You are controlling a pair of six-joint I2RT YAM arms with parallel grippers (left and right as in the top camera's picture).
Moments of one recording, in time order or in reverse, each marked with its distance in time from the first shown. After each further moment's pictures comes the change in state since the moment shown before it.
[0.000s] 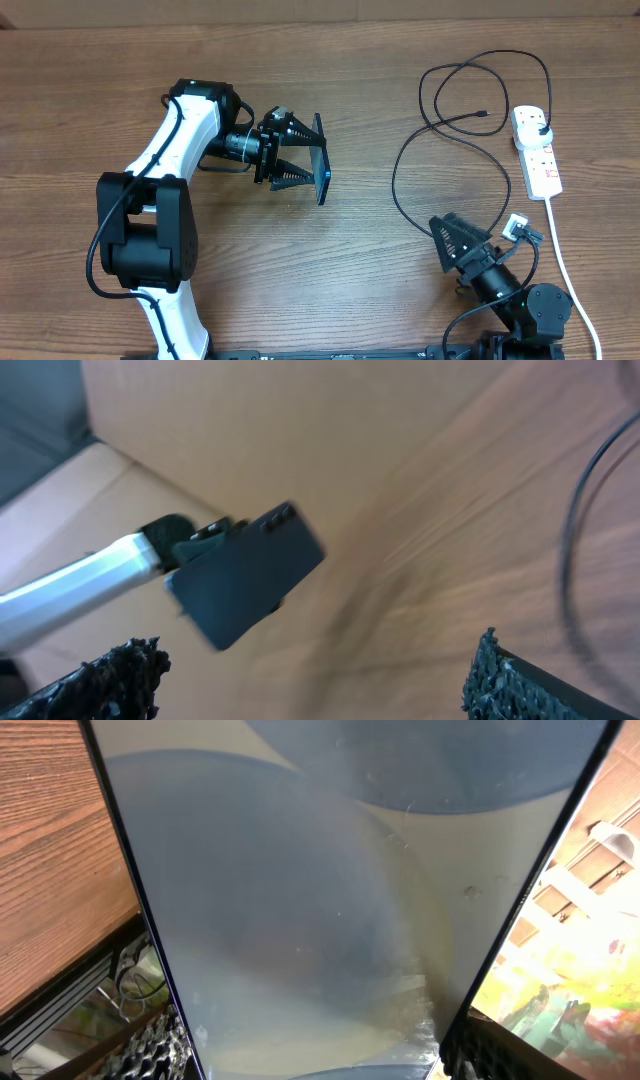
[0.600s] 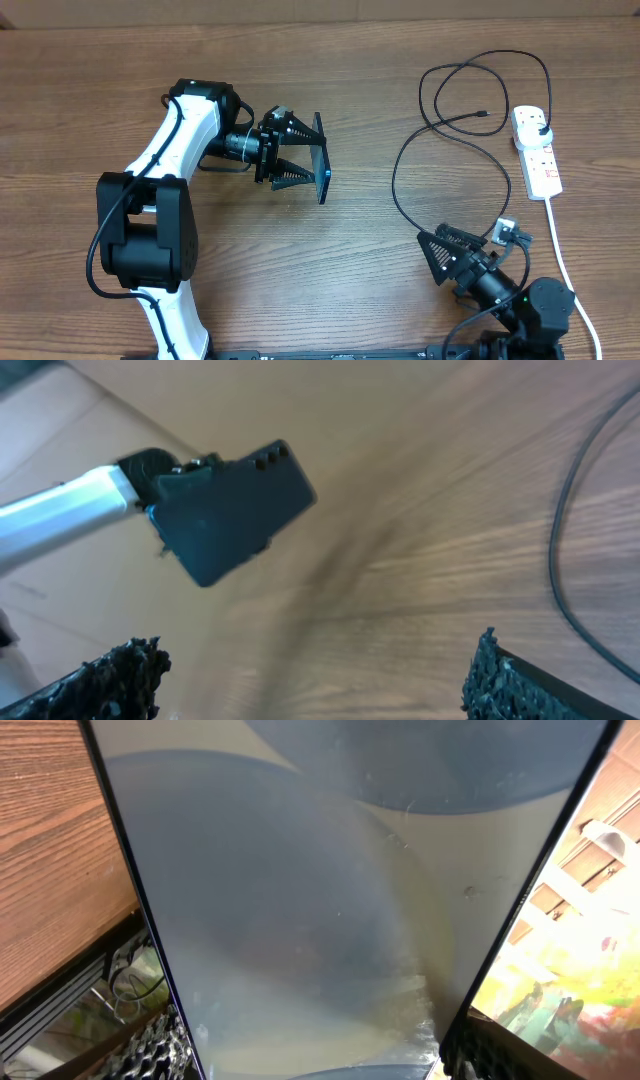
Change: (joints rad) left arm 0.000 0.000 0.000 0.000 0.014 0.000; right arm 0.000 0.015 0.122 -0.286 -0.066 -0.226
